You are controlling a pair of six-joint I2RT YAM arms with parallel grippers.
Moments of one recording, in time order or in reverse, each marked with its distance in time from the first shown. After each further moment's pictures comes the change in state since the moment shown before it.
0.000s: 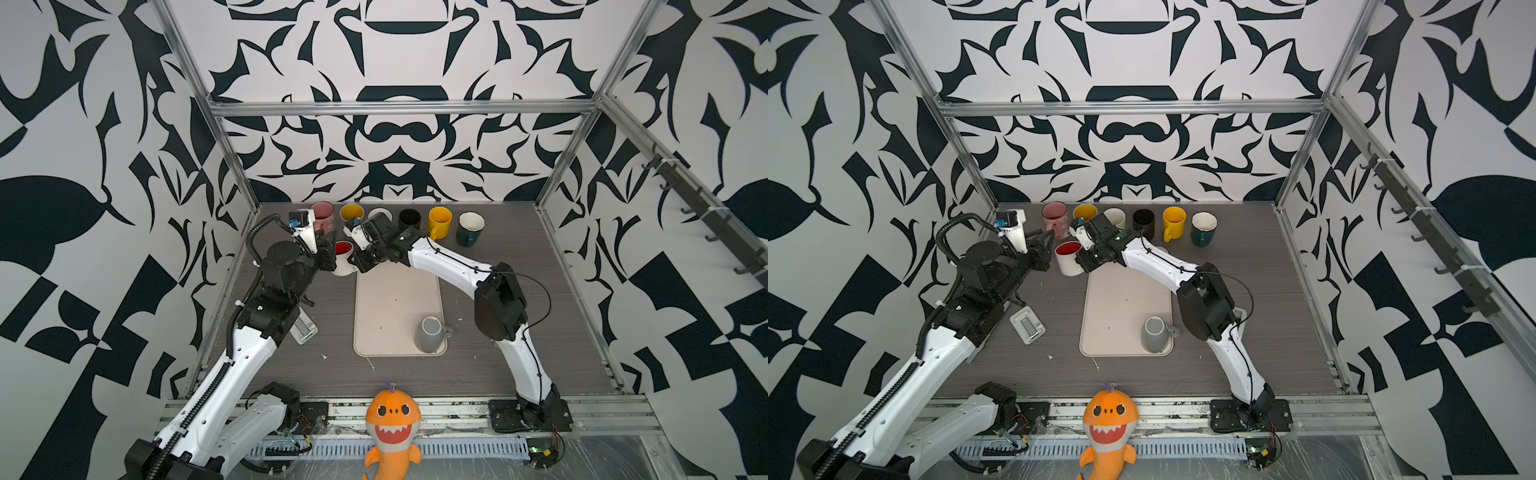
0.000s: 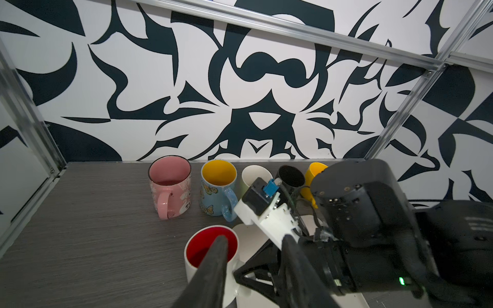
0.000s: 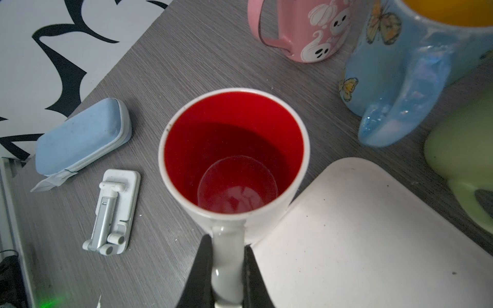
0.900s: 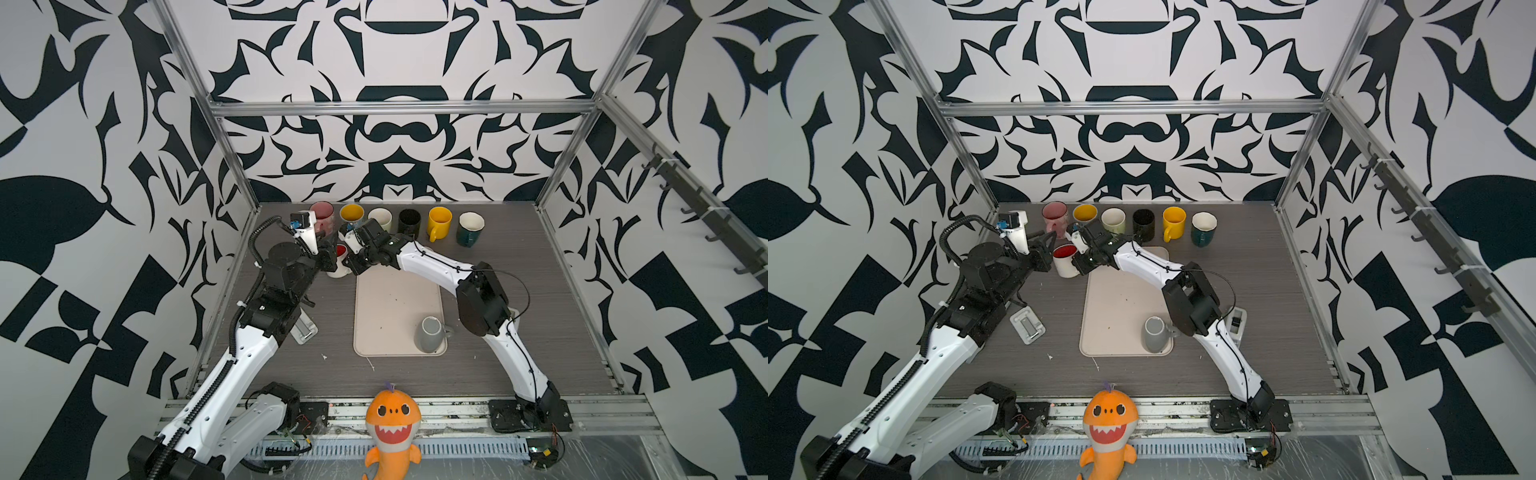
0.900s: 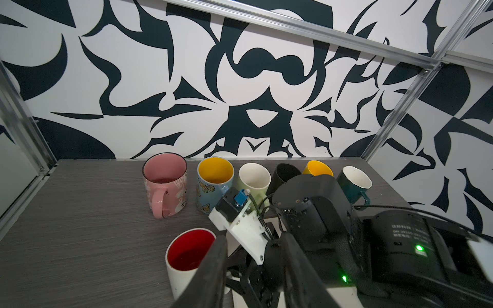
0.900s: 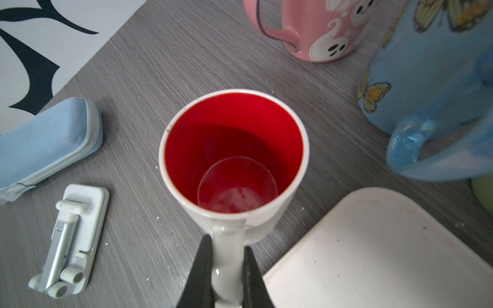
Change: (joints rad) left arm 0.010 0.005 -0.029 0.034 0.021 -0.009; right arm 0.010 0.147 0.094 0.070 0.012 -0.023
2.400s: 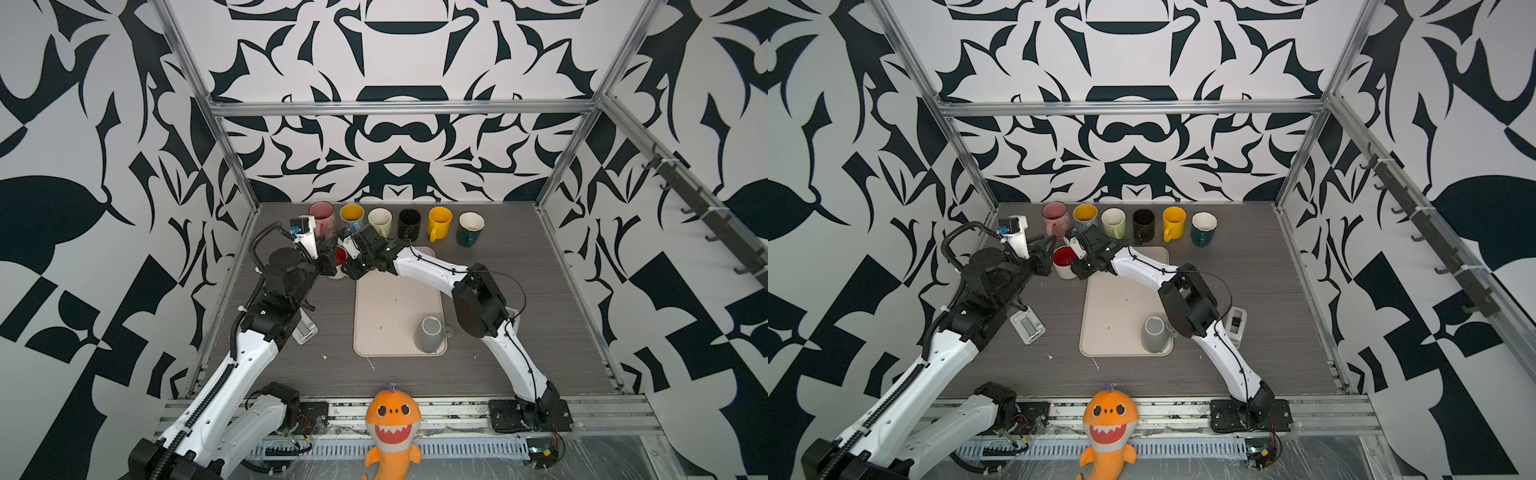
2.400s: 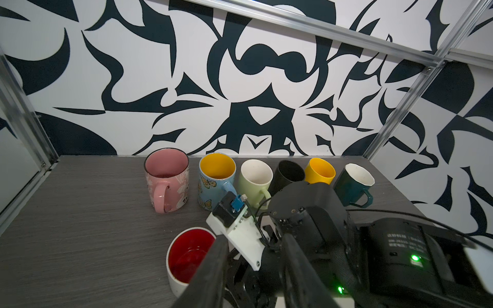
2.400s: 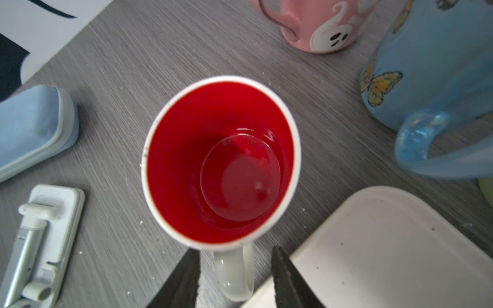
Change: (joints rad) left arm 0.001 -0.024 -0.061 0.034 -0.007 -0.002; right arm 0.021 -0.006 -0.058 0.040 0.068 -0.015
